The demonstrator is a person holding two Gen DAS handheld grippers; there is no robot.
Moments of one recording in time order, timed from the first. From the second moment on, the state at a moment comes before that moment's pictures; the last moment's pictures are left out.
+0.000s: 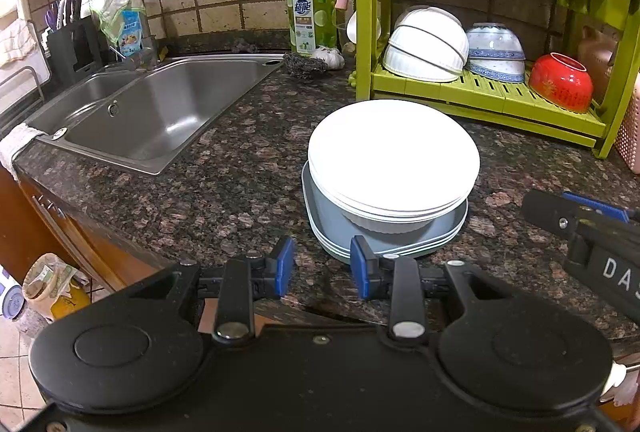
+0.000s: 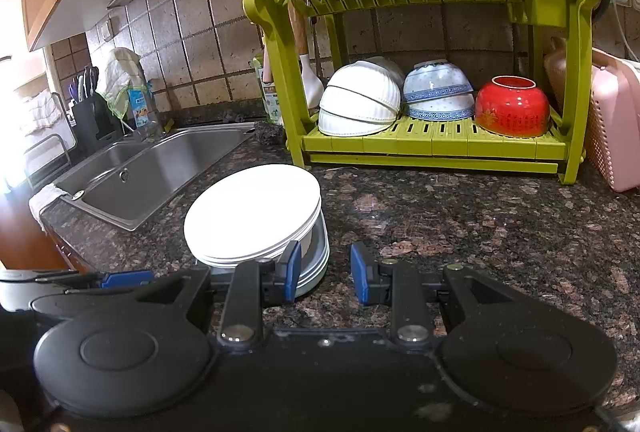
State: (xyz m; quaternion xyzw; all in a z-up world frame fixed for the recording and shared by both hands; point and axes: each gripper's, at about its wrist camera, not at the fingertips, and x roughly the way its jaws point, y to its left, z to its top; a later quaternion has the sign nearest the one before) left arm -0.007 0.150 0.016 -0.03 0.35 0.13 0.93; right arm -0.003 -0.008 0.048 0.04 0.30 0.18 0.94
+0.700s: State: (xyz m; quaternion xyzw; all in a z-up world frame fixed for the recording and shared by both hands) left arm -0.009 0.149 0.017 -0.03 0.34 0.13 0.93; right arm -0.003 -0.008 0.048 0.04 0.30 0.18 0.94
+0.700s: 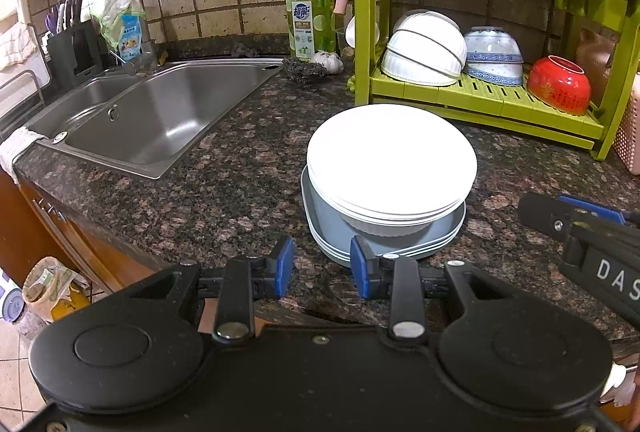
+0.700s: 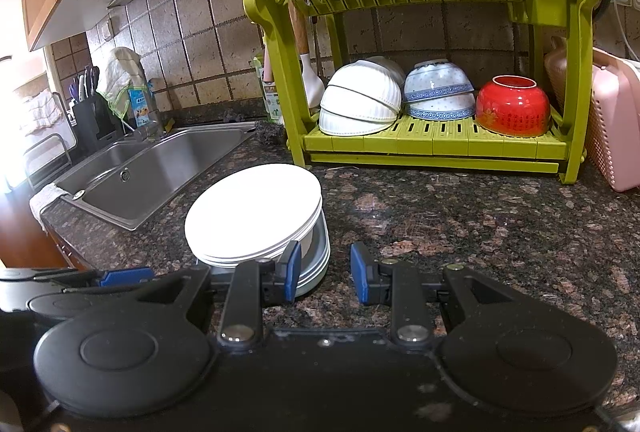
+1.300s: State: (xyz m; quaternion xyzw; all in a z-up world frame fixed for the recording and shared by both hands) left arm -0.009 0.148 0.018 -0.03 0.34 0.13 0.93; right arm -0.004 -0.008 0.048 0.04 0.30 0.19 0.94
